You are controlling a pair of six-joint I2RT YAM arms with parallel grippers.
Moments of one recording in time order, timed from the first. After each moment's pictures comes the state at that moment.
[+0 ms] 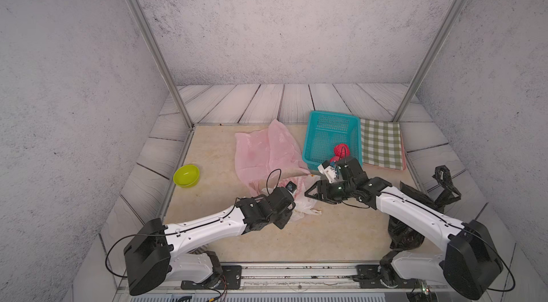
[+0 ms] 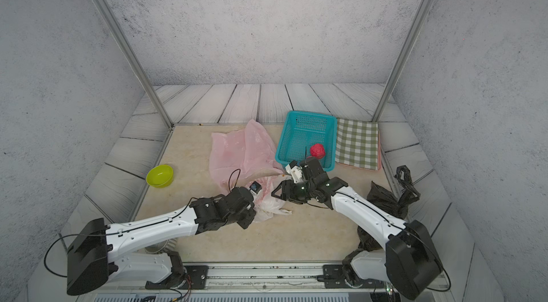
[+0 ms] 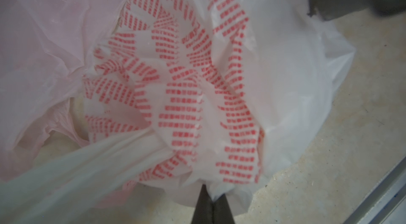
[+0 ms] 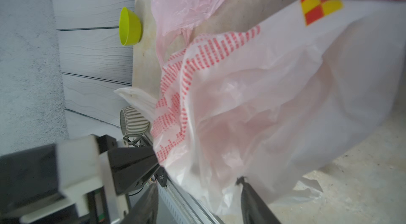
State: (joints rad) left arm -1.04 1.26 0.79 -0.47 -0.19 -0.25; right arm 0.58 1.31 0.85 -0.41 -0.60 0.67
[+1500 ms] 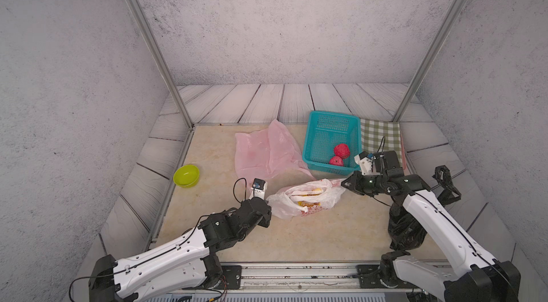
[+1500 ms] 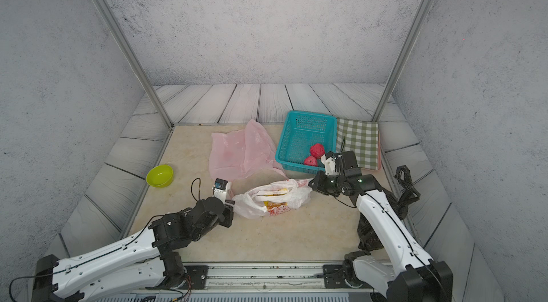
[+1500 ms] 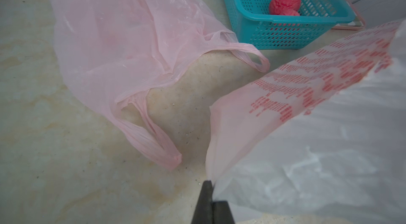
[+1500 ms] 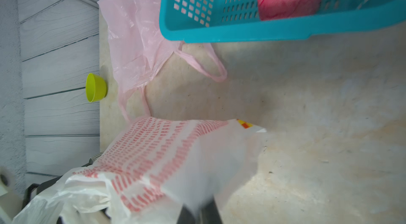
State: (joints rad) left arm -1.03 0.82 0.60 -0.51 -0.44 -0.53; right arm 0.20 1.09 0.93 -0.74 -0.47 0.49
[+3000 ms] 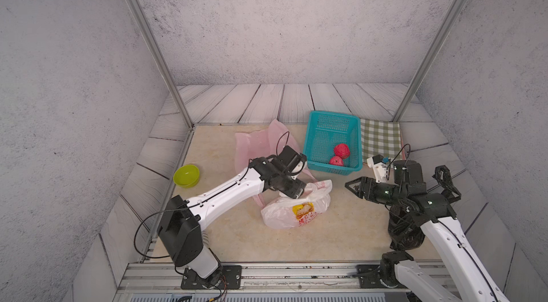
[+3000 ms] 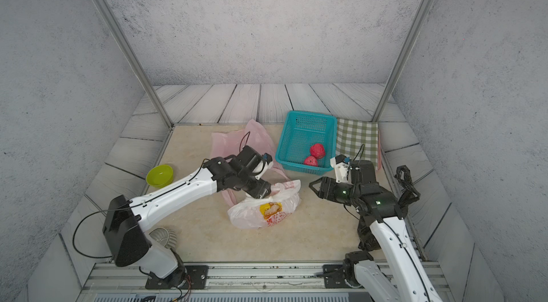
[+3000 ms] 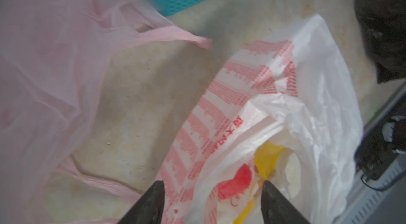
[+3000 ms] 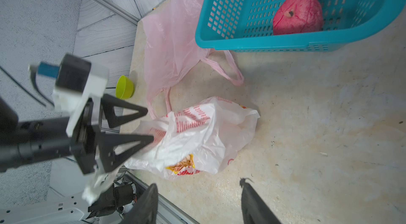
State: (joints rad) left arm -0.91 1.52 1.29 -0.82 0.09 -0.21; right arm 0.17 0.83 0.89 -0.83 -0.57 0.45
